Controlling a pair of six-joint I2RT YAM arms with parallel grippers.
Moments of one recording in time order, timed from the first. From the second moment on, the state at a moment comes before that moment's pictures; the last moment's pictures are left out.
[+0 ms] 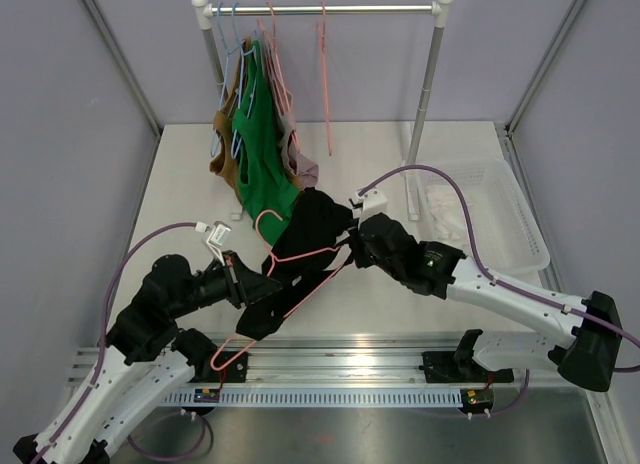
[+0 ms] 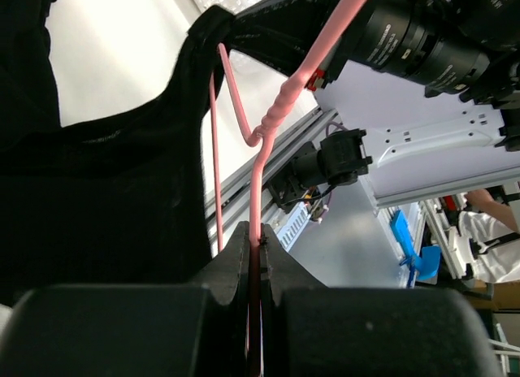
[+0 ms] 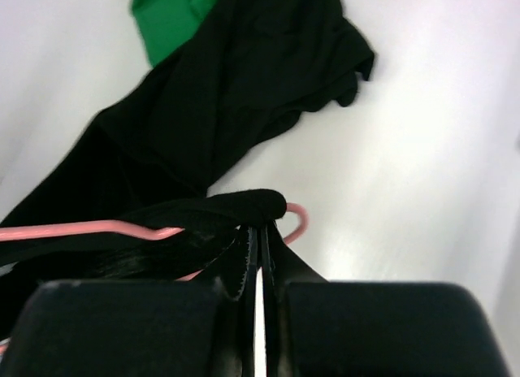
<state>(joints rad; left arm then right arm) -0.61 0.36 0.64 -0.53 0.44 -0.77 1.00 1.18 0.96 -0.36 0.35 0.41</state>
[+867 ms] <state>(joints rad) -0.62 0.32 0.39 0.27 0.55 -0.90 0.77 0.63 0.91 -0.57 0.22 0.46</state>
